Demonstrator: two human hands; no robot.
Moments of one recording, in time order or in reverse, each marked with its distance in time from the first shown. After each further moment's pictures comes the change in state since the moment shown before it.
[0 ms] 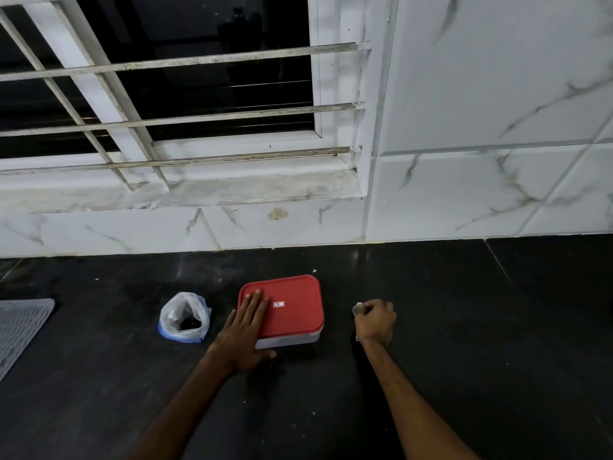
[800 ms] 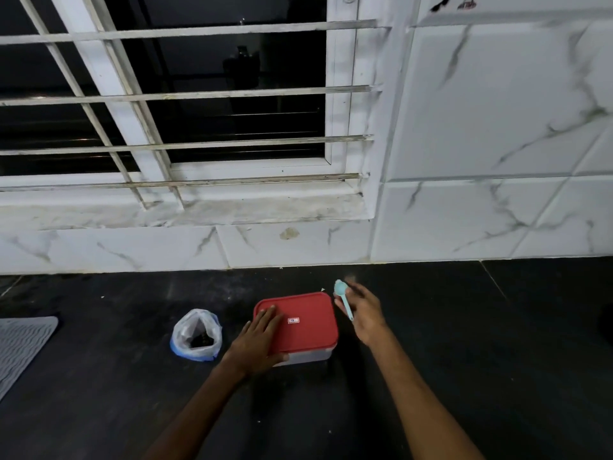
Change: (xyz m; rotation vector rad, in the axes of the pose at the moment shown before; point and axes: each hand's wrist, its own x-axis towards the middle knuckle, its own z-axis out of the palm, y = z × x) left_hand 0.003 -0.018 -0.013 -0.073 -0.013 0.075; right_hand -0.020 -0.093 -0.012 1.104 -0.424 0.222
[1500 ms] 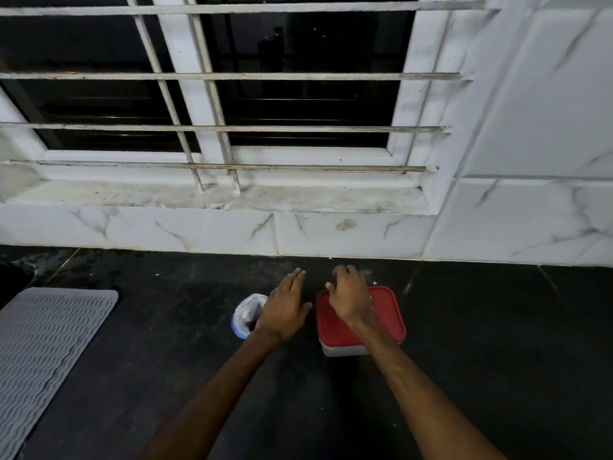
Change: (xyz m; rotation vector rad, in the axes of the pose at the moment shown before) left_hand -0.013 -0.072 -0.041 -0.272 0.387 -0.031; right_hand -0.036 0.063 0.148 -1.591 -0.077 -0.652
